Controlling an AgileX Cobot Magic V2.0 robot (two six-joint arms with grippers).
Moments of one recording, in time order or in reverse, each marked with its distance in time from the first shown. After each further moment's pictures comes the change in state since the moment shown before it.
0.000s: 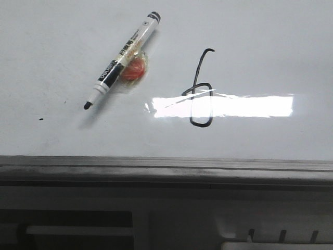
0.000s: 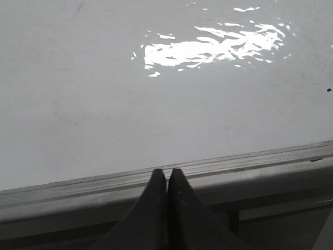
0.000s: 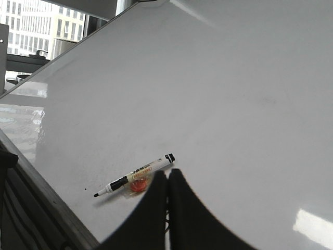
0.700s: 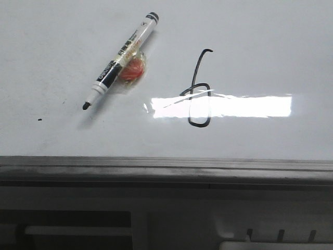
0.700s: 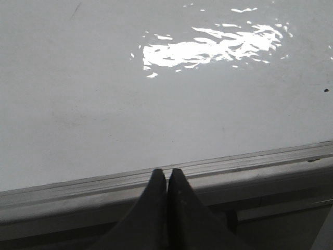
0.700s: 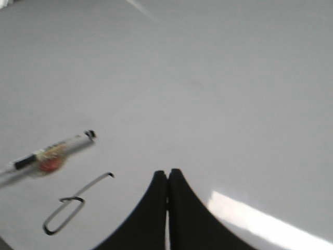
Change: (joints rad) left arm 0.000 0.000 0.000 0.000 0.002 0.000; right arm -0.197 0.000 0.162 -0.320 -0.210 0.227
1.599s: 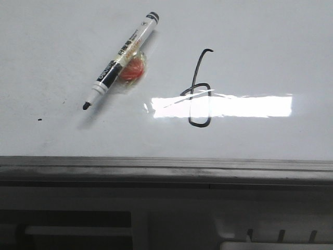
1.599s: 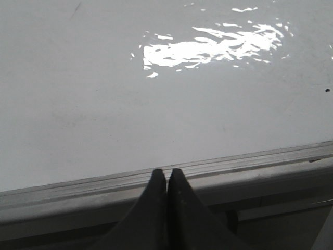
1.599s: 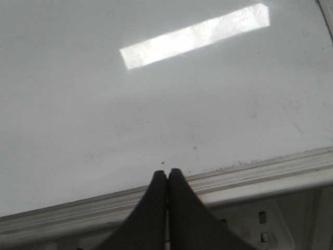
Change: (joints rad) left arm 0.000 0.000 0.000 0.001 0.000 0.000; right arm -0.395 0.000 0.191 -0.333 0.273 0.870
